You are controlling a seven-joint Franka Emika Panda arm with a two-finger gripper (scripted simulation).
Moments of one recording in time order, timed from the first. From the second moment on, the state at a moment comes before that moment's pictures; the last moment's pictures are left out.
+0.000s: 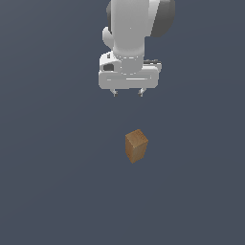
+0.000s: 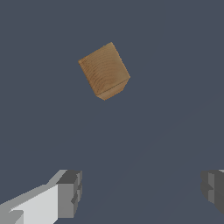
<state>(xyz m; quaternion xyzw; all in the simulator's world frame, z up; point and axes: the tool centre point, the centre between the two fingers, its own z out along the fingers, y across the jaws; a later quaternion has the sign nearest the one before) -0.081 0.021 0.301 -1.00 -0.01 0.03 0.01</state>
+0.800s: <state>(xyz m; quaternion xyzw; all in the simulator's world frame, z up) -0.078 0.015 0.296 -1.00 0.01 0.04 0.02</state>
